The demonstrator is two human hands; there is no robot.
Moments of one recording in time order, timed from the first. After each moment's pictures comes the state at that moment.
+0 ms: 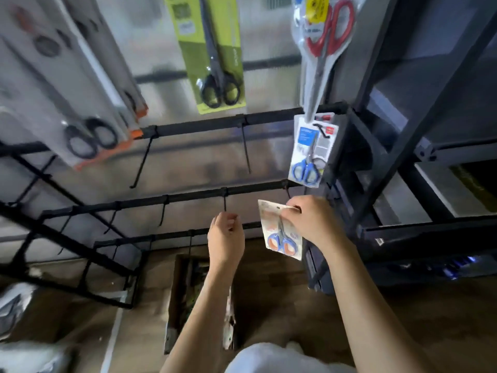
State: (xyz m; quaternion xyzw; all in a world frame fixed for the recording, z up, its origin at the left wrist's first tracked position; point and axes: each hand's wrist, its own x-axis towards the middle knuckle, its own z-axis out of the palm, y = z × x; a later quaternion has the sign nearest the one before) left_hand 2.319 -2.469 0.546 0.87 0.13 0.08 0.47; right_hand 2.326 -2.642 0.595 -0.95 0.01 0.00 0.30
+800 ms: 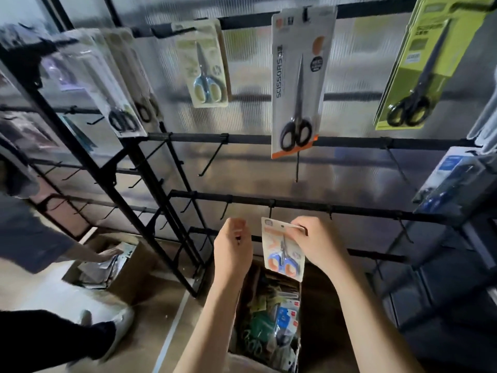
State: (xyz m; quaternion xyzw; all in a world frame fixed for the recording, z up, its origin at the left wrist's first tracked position) left_hand 2.239 -2.223 0.595 0.84 0.21 0.19 0.47; right_hand 2.290 -2.383 0.610 -0.93 -0.16 0.01 0.32
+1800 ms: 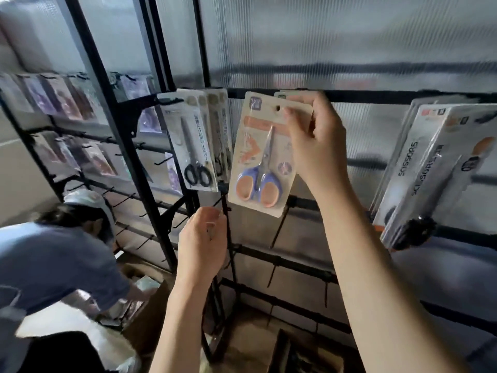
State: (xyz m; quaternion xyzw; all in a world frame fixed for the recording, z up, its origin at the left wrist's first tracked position) left_hand 2.290 -2.037 0.707 0.82 0.23 0.35 0.40; right_hand 2.397 -2.171 0.823 -0.67 -0.32 -0.32 0.59
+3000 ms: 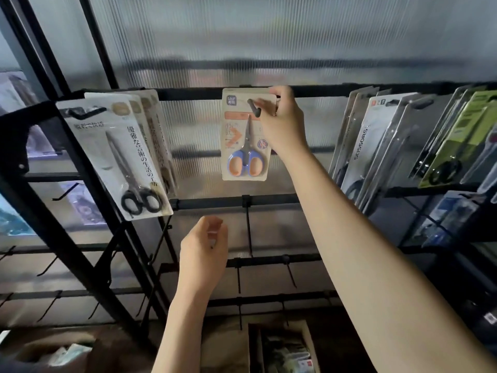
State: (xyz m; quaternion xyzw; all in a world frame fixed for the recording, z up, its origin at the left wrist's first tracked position) left_hand 2.351 -2.009 0.690 0.84 0.03 0.20 0.51; right_hand 2.469 -2.148 0.834 -0.79 -0.07 -0.31 0.52
